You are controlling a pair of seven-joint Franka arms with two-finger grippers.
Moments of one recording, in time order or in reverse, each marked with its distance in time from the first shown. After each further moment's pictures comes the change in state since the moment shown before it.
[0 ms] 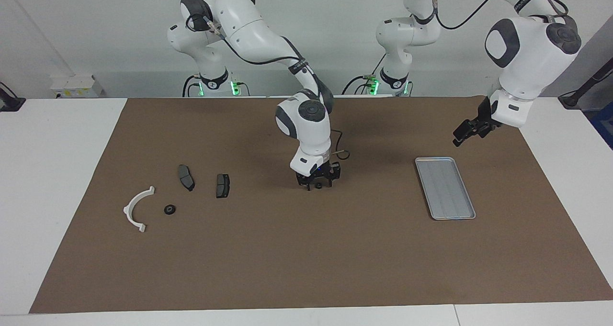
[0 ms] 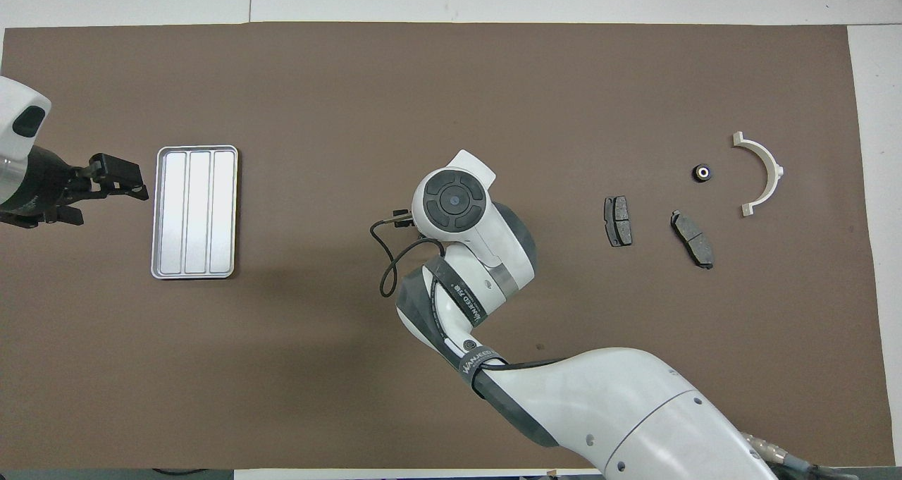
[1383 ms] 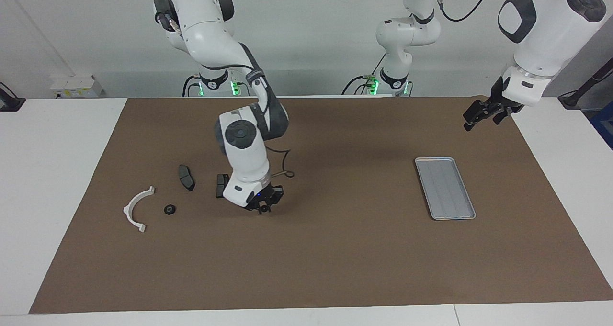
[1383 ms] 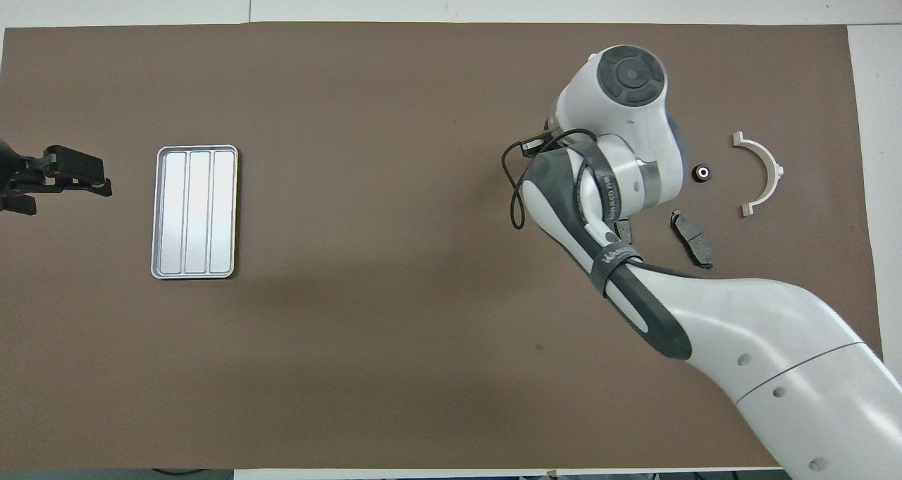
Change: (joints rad) left arm 0.013 -0.004 -0.015 0.143 0.040 -0.135 0.102; right arm -0.351 -0.030 -0.006 0.110 0.008 -0.209 -0.515
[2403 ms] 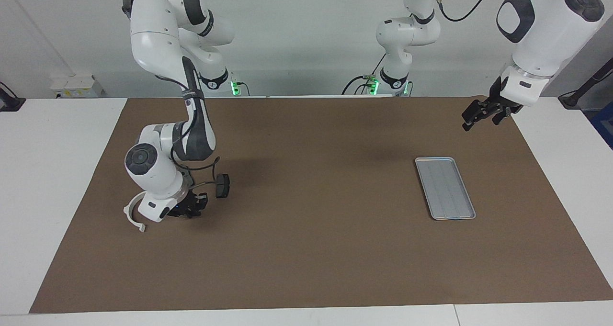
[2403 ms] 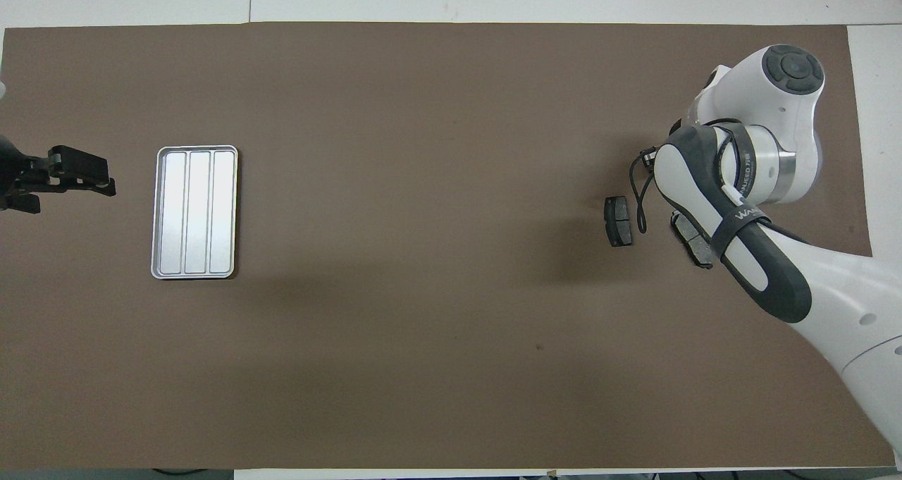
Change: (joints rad) left arm -0.001 0.000 -0.010 -0.001 0.000 0.004 0.006; right arm -0.247 -0.029 0.003 -0.145 0.003 -0.013 -0.250
